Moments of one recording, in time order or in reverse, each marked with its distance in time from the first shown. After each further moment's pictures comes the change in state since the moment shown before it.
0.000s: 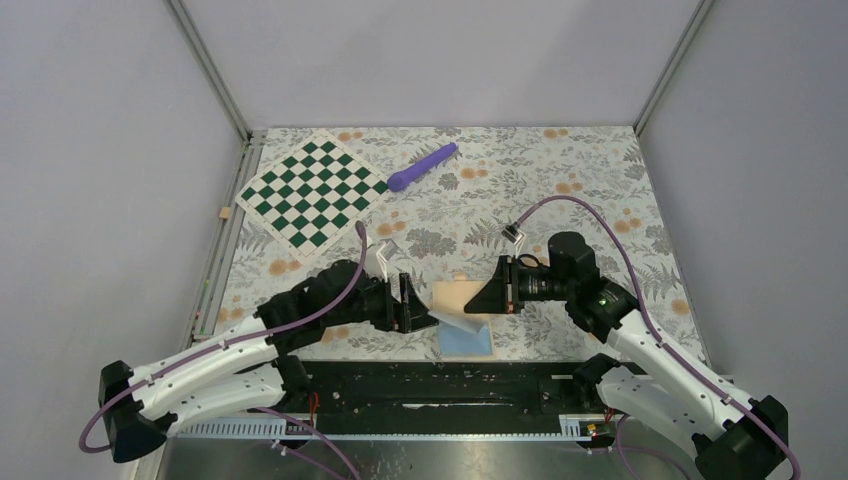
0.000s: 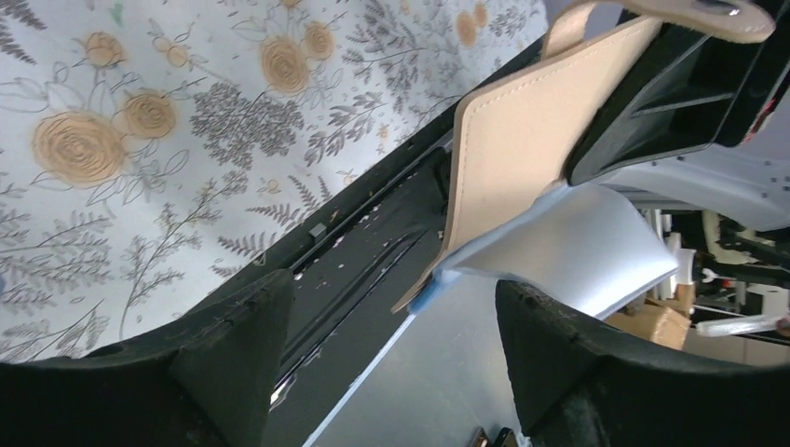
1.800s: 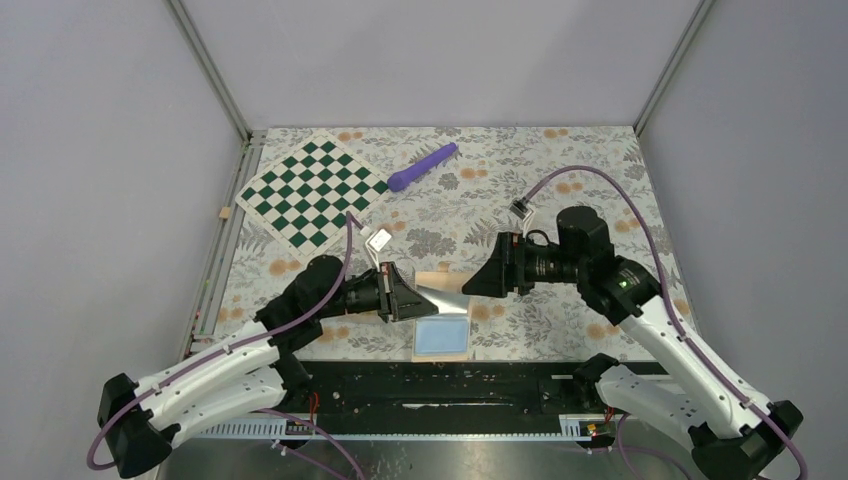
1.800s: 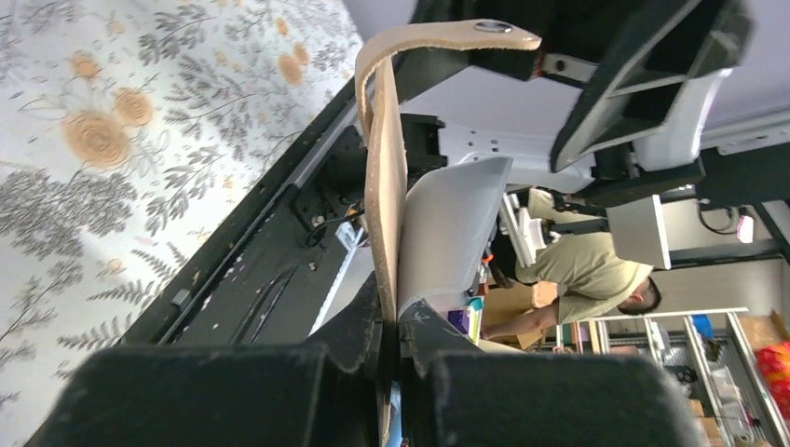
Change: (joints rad) left arm 0.121 -0.031 -0.138 0.486 0.308 -0.143; right arm -0.008 0.063 0.258 -0.212 0.061 -0.072
